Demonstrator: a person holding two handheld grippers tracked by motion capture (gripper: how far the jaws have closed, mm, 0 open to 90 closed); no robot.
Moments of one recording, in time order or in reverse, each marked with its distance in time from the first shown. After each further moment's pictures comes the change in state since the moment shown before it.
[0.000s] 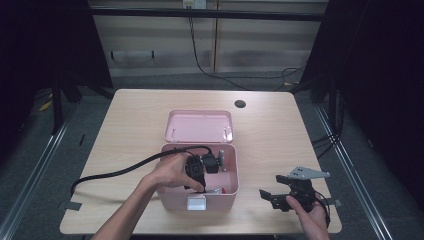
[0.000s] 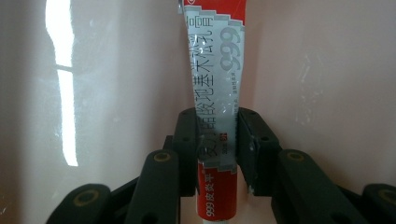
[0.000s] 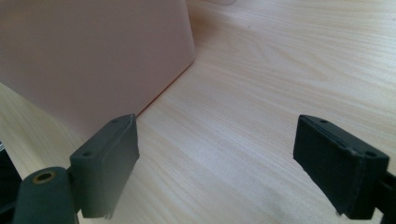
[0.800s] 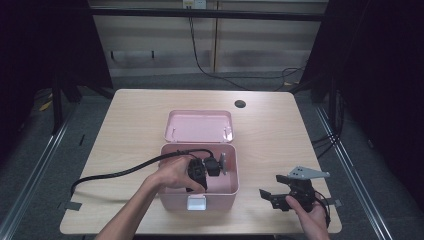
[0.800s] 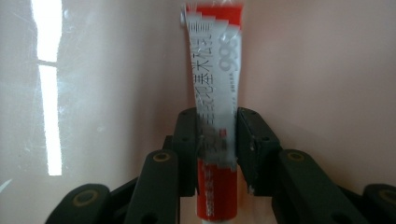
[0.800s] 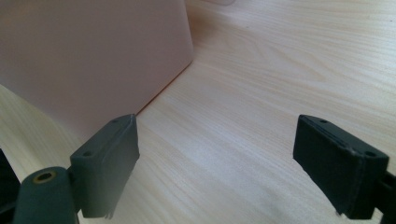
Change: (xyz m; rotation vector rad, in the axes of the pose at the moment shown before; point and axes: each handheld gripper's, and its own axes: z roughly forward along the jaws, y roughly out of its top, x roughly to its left) left arm 0.007 0.004 0.016 0.013 -0.069 -0.002; right arm 0.000 0.000 0.000 0.003 -0.005 -0.003
